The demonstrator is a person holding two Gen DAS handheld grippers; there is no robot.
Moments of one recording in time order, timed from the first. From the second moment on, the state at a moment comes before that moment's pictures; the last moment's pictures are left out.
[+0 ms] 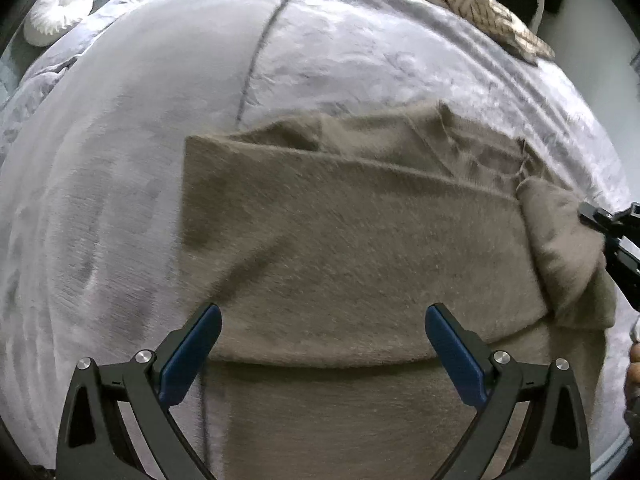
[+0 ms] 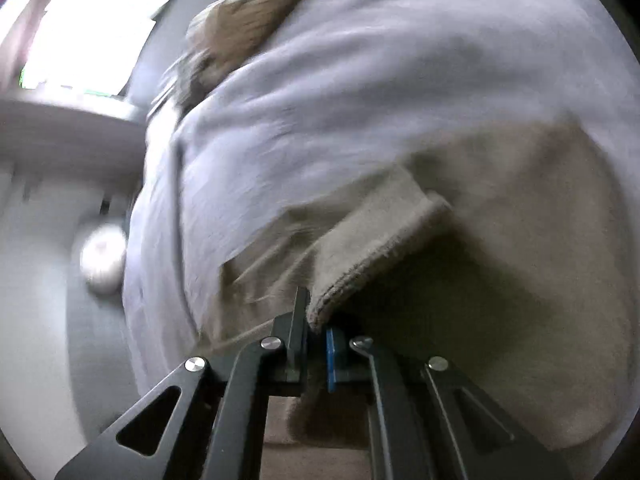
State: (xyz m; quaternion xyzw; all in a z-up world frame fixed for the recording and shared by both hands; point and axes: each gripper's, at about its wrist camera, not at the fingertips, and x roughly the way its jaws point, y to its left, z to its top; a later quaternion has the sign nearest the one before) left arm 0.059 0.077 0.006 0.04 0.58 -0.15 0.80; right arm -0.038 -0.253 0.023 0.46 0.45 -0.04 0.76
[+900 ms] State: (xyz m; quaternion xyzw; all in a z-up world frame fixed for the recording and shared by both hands) left arm 0.055 0.057 -0.010 -0.04 0.60 -0.23 0.76; right arm -0.119 -0.216 0.006 0.37 0.59 -0.02 0.72
